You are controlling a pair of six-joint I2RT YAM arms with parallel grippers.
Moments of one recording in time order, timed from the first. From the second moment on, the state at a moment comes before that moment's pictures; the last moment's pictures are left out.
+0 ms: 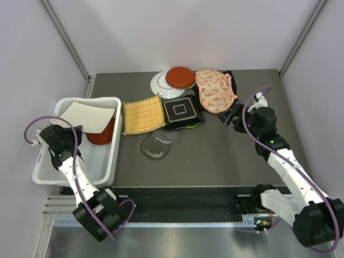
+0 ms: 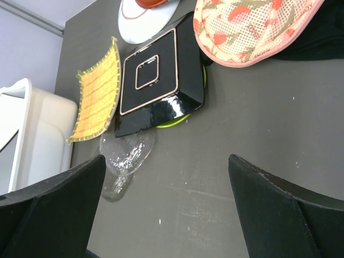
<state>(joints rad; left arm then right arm) 0.72 0.94 0.71 -0.25 0.30 -1.00 0.22 0.96 0.69 -0.10 -0.21 0.63</state>
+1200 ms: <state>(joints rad) 0.72 1.19 0.52 0.07 0.22 -0.93 0.22 1.02 0.69 -0.07 -0.26 0.62</state>
